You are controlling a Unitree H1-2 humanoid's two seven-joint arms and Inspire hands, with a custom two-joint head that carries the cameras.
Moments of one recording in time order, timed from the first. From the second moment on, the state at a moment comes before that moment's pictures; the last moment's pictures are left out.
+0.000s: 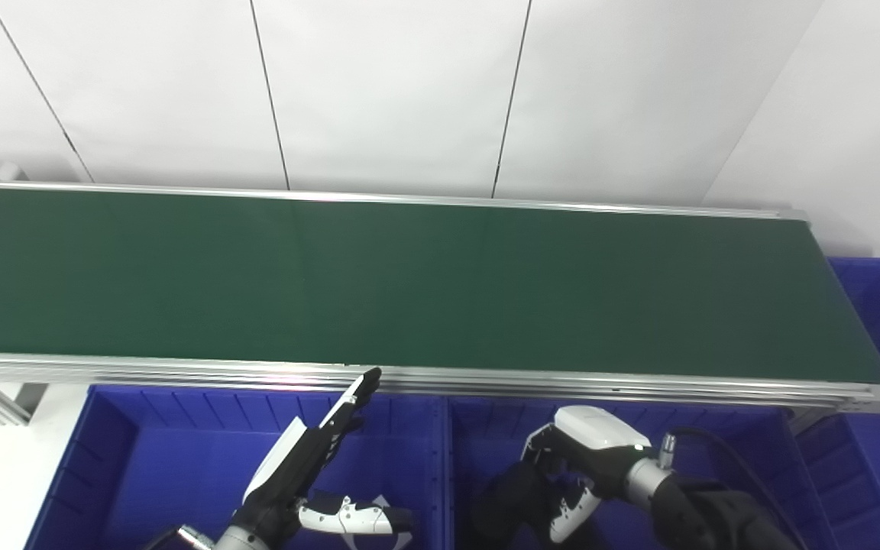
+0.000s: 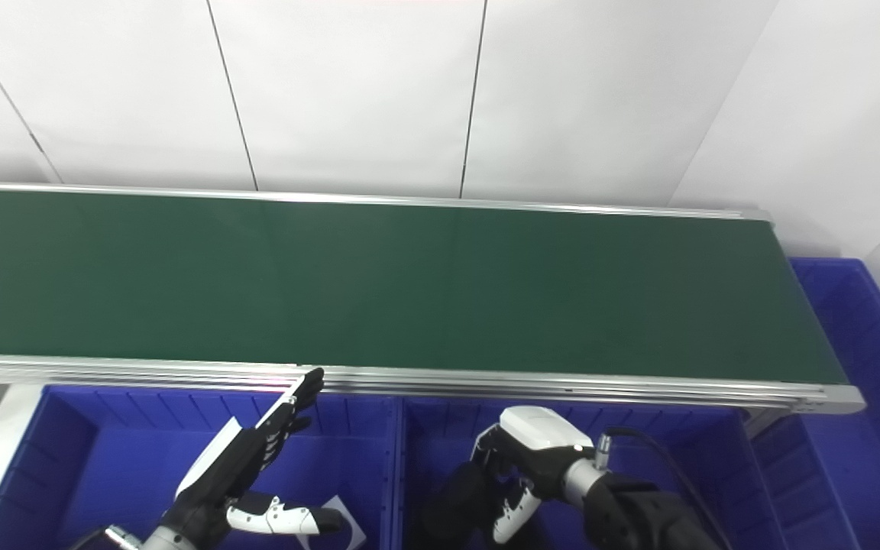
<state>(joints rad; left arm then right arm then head) 0.28 0.17 -0.29 -0.29 0.19 0.07 -0.24 -0.03 -0.47 0.50 -0.20 -0.87 0.34 0.53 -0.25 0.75</state>
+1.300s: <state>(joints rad) 0.28 0.19 -0.25 -0.28 0.10 0.03 -0.25 0.34 -0.18 0.20 -0.49 -0.25 0.26 0.24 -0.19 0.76</state>
